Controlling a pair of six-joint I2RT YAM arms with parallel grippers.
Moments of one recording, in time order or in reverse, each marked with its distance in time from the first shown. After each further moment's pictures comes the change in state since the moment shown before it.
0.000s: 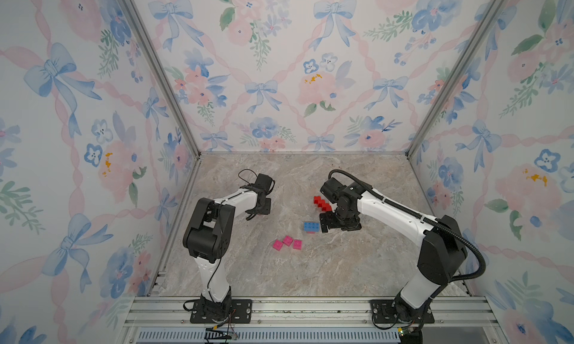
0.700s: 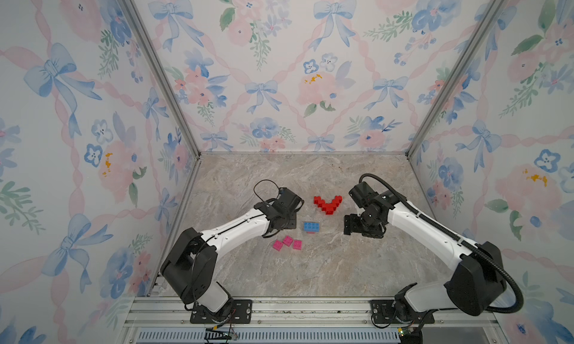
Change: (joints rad) left arm -0.500 -0.331 -0.084 -0.071 0.028 -0.423; right arm -0.200 -0.321 -0.282 0.051 0.000 0.009
